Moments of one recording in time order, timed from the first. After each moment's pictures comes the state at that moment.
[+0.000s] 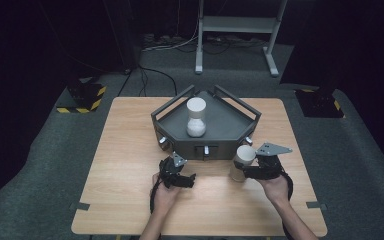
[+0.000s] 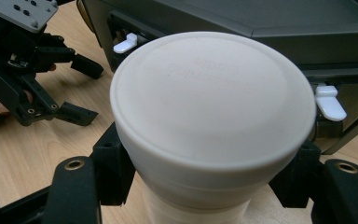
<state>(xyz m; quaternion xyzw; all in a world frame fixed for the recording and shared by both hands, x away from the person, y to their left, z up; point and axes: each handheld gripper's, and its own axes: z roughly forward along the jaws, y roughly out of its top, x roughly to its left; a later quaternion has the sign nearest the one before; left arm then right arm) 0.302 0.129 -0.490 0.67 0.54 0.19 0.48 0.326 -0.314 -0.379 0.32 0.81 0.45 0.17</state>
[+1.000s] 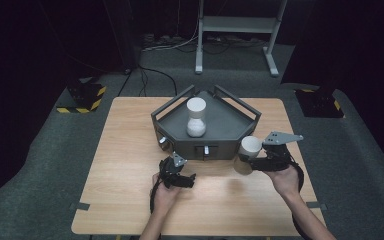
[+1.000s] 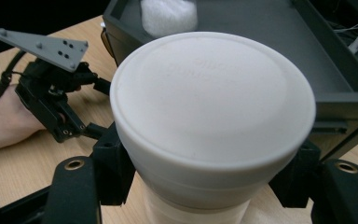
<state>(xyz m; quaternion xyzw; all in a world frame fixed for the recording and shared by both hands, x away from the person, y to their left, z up) 0.302 0.129 -0.490 0.67 0.54 0.19 0.48 0.333 -0.324 -0.325 0.30 0.82 0.46 0.16</state>
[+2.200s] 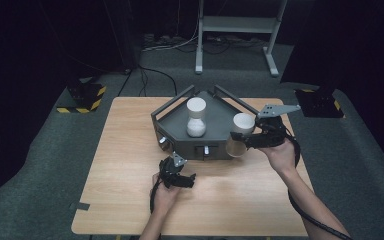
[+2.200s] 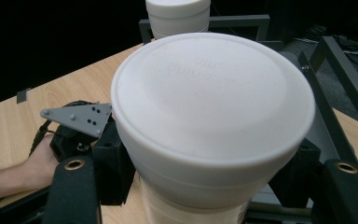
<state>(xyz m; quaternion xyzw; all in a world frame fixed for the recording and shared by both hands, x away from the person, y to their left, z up) 0.302 0.130 -0.490 0.67 0.54 0.19 0.48 0.376 -0.306 -0.265 0.27 0.82 0.48 0.13</state>
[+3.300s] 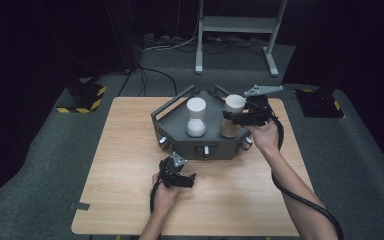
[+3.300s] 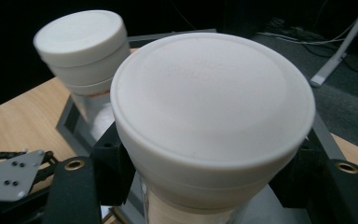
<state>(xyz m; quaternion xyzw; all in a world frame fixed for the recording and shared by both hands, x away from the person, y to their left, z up) 0.302 0.130 -0.489 0.67 0.54 0.19 0.47 0.420 -0.266 -0.263 0.34 0.80 0.46 0.17</state>
